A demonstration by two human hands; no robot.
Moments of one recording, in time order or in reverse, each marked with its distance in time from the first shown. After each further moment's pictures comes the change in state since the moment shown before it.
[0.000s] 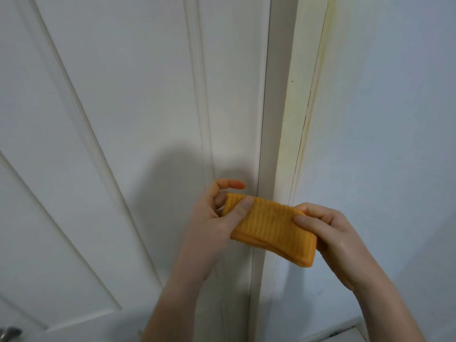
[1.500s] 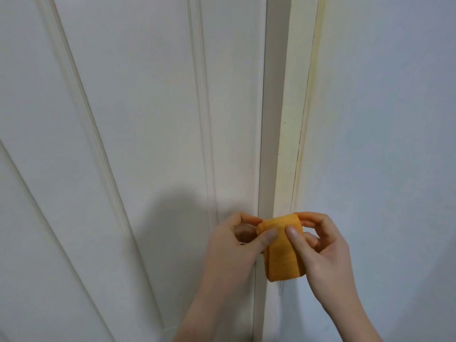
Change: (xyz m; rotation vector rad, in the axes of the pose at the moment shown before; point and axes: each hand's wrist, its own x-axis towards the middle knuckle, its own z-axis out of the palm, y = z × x) left_hand 0.002 0.005 0.026 0.180 0.016 0.028; right_hand 0.005 0.005 0.030 0.000 0.457 -0.278
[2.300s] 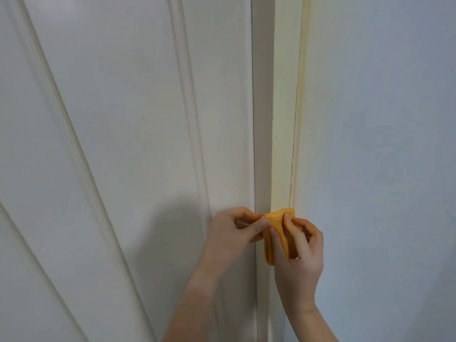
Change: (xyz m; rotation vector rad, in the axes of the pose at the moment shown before) left_hand 0.076 0.000 0.001 0.012 -0.124 0.047; right_hand 0.035 0.069 0.048 -0.372 0.418 -0.452
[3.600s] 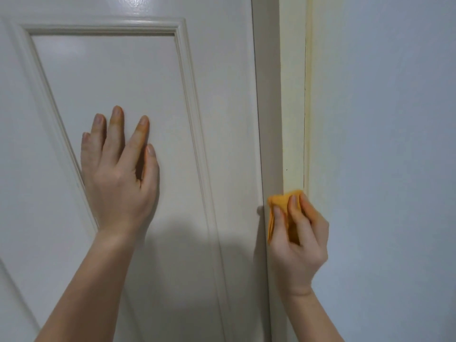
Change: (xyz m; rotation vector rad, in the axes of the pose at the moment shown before) left_hand 0.066 0.099 -0.171 1.008 0.993 0.908; right_hand 0.068 -0.045 0.064 0.045 0.426 -0.285
